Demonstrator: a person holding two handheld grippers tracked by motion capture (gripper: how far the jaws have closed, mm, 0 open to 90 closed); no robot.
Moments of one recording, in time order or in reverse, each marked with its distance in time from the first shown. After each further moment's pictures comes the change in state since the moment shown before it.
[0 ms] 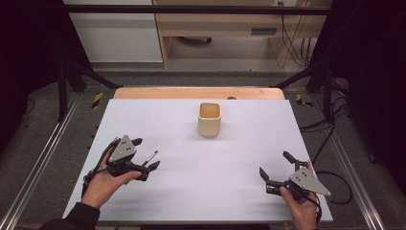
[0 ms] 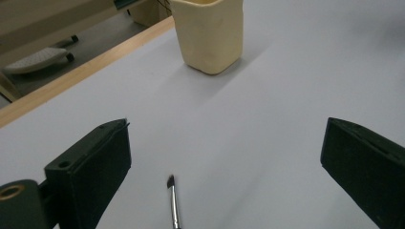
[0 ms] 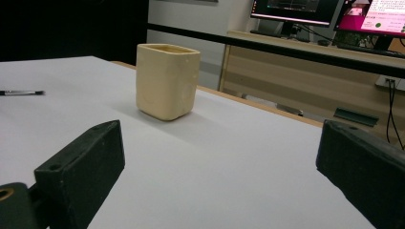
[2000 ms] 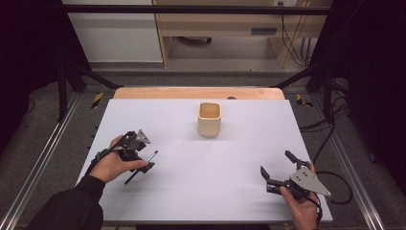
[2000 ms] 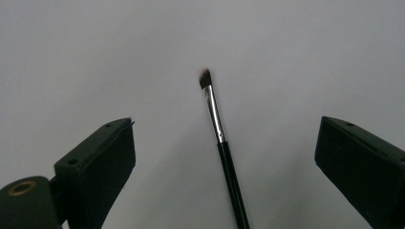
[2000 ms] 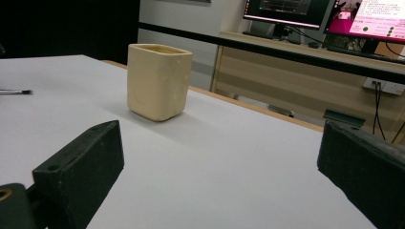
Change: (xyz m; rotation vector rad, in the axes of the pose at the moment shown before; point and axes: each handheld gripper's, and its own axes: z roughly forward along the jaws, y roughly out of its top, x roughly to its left) left arm 0.037 -0.007 0.053 0.569 -0.009 0.008; right arm -0.001 0.002 0.000 -0.002 -0.033 -0.019
